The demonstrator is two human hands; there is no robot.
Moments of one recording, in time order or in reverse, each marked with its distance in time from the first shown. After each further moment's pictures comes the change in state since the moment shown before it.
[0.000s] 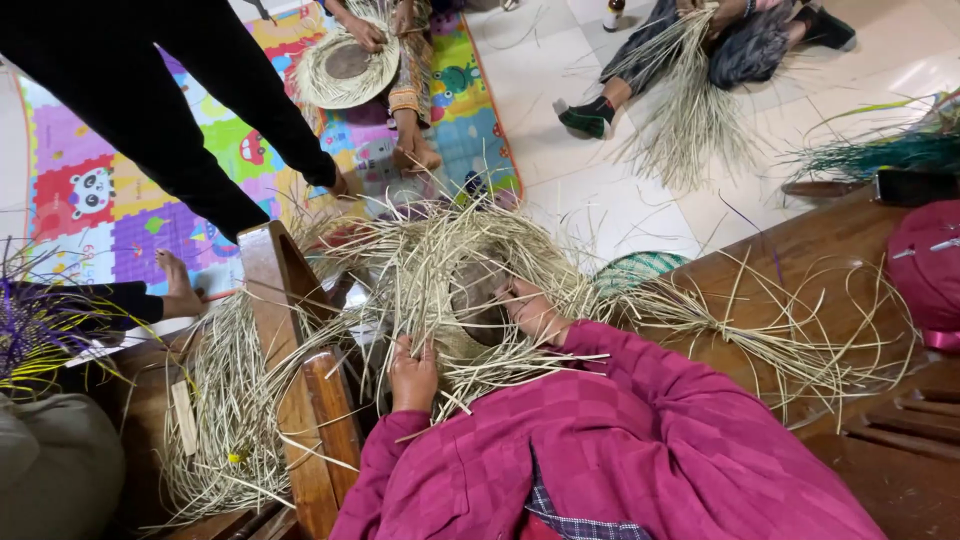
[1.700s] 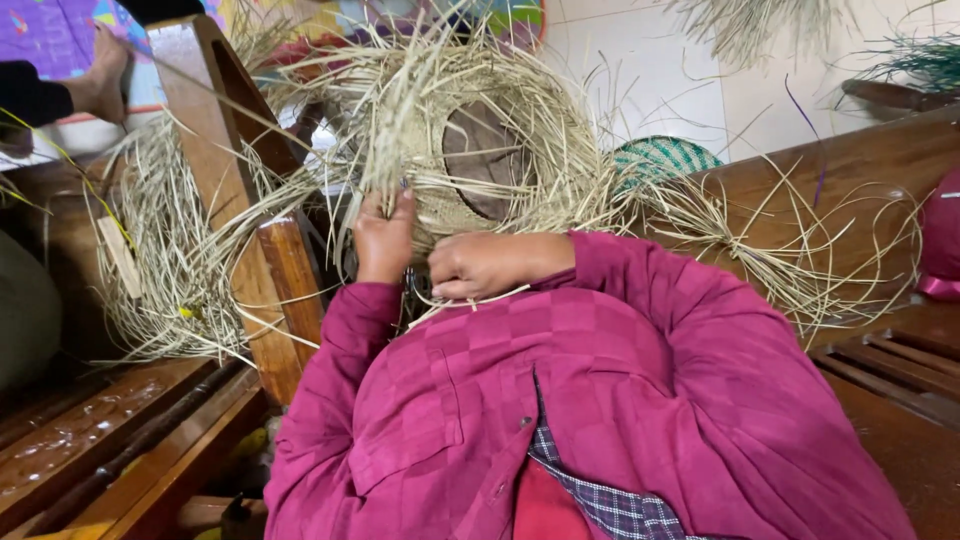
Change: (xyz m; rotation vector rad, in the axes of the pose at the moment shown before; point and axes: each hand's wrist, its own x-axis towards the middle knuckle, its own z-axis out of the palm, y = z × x) left_hand 0.029 0.067 -0.031 -0.284 -0.086 -0.371; right_hand -0.029 -0.092 0.062 -0.230 -1.024 -0.806
